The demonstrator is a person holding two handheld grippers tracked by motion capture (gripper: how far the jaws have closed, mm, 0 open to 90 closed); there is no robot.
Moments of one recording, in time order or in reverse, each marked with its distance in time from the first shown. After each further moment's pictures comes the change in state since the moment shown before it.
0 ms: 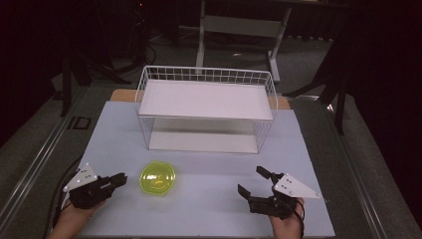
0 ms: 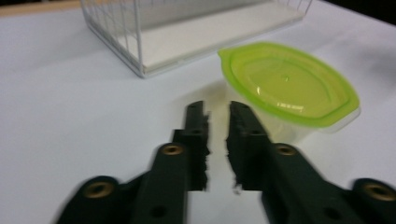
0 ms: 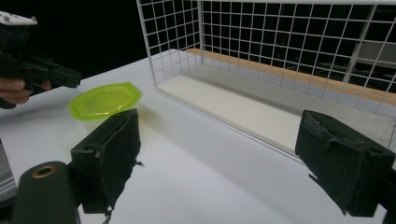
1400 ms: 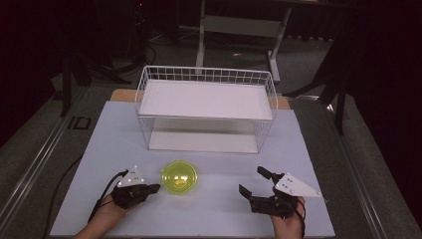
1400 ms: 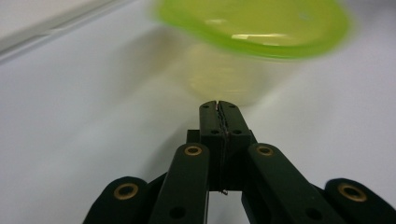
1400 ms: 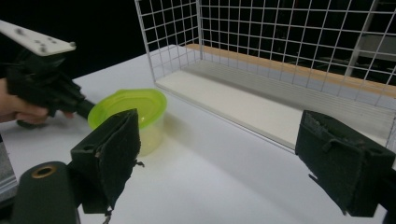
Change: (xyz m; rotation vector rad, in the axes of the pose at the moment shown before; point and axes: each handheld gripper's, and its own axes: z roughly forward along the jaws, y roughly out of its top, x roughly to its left) left arm -0.038 0.015 0.076 0.191 -0.106 0.064; right arm -0.004 -0.001 -0.001 0.015 0.003 0.013
